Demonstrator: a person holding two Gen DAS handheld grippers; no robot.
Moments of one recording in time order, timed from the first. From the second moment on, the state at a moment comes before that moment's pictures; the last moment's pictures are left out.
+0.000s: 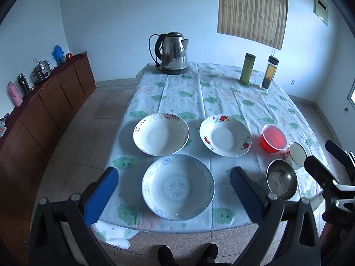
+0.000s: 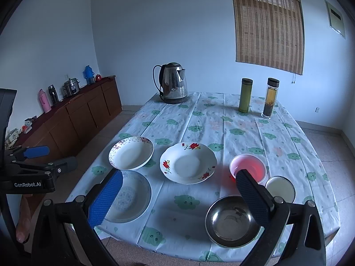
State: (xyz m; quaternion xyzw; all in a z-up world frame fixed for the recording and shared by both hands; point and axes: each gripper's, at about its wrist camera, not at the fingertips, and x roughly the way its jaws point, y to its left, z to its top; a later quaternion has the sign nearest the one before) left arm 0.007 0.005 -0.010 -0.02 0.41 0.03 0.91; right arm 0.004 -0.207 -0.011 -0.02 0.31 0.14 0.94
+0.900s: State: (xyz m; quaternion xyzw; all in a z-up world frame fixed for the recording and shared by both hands) left arm 0.010 -0.003 -0.018 -0.03 0.42 0.06 0.90; right arm 0.015 -0.212 -0.018 -0.04 0.31 0.18 0.93
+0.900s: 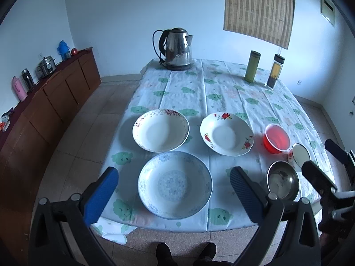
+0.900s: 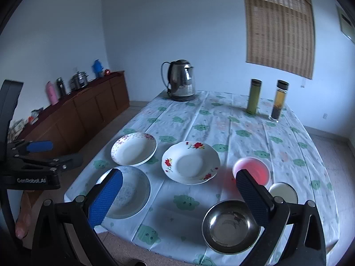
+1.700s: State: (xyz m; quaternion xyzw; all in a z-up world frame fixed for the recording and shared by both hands) left arm 0.021 0.009 -0.051 -0.06 0.47 0.11 0.87; right arm 0.051 -0.193 -0.025 -0.02 0.35 0.25 0.90
